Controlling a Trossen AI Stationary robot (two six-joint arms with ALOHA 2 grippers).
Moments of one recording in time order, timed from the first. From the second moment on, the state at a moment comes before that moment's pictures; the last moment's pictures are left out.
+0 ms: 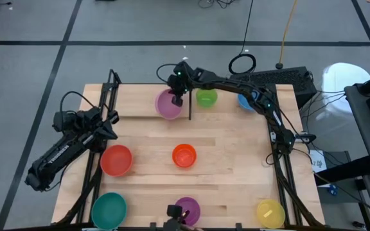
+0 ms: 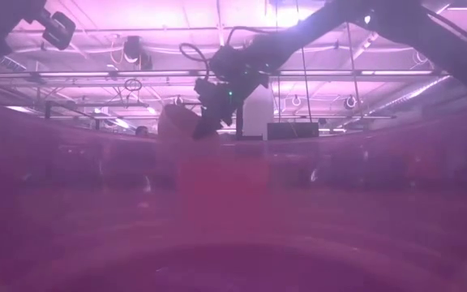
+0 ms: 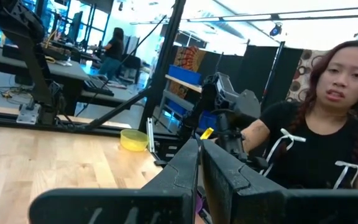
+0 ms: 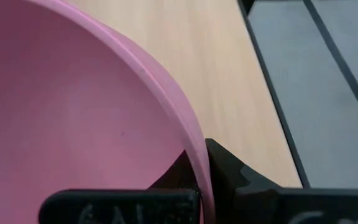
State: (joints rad) left arm 0.90 0.17 0.19 0.71 1.40 -1.02; right arm -0.49 2.25 1.94 -0.45 -0.23 -0.30
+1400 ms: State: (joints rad) left arm 0.90 0.17 0.19 0.71 1.33 -1.35; right arm -0.45 2.25 1.94 -0.46 0.03 -0.30
